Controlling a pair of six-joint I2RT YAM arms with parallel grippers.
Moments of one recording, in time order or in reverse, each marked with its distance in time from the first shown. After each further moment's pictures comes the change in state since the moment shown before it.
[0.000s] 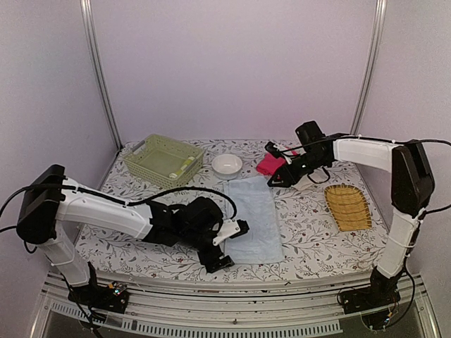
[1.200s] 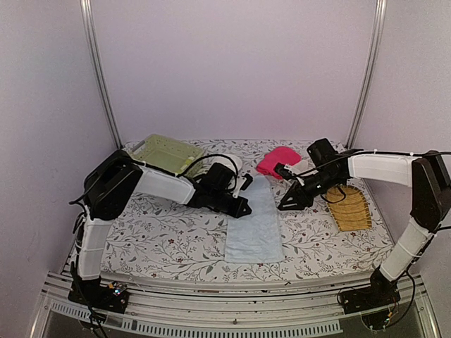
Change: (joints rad) left arm 0.319 0.550 0.477 0.249 0.301 -0.383; right arm 0.000 -0.240 -0.316 -0.022 -0.128 -0.149
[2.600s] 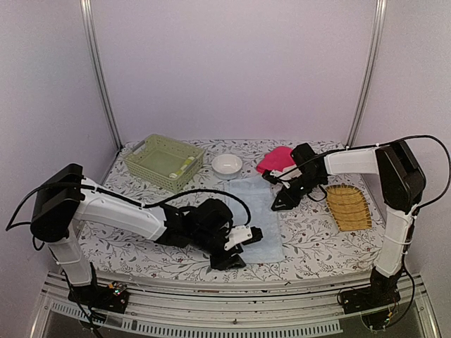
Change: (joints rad) left arm -0.330 -0.439 -0.429 -0.112 -0.088 0.469; right arm 0.021 0.273 0.167 0.039 0.177 -0.032
